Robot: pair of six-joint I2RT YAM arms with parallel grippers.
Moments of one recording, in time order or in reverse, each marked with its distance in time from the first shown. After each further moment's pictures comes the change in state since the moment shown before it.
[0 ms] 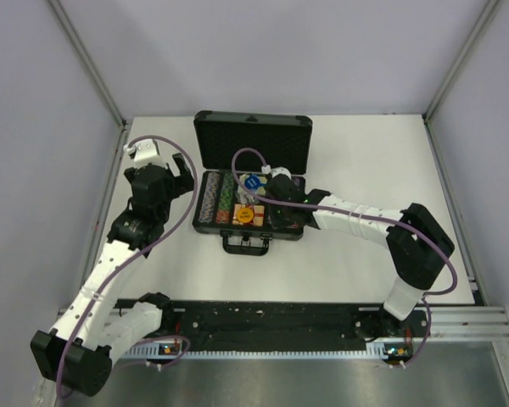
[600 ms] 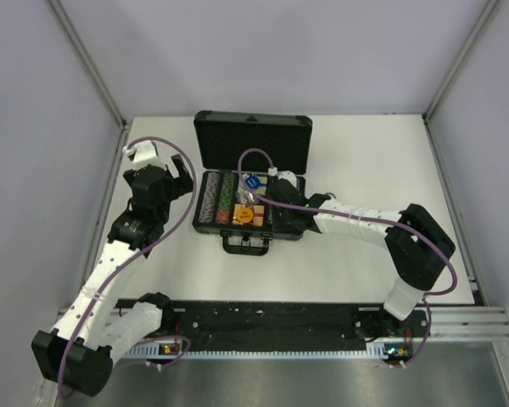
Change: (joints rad) left arm 0.013 0.000 -0.013 -0.006 -0.003 -0.011; right arm 0.000 0.000 -0.058 0.055 0.032 0.103
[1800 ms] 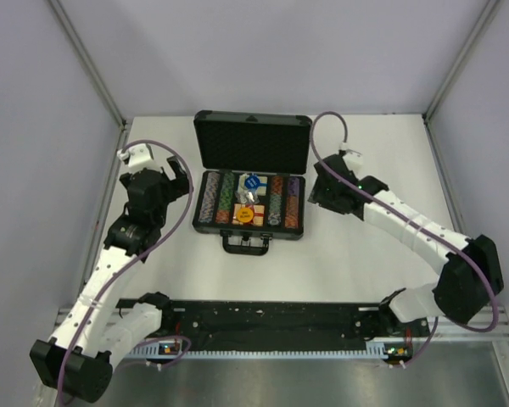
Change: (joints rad) left arm 0.008 -0.039 -0.010 -0.017 0.001 -0.024; right arm -0.203 -0.276 0.039 -0.303 0.148 0.254
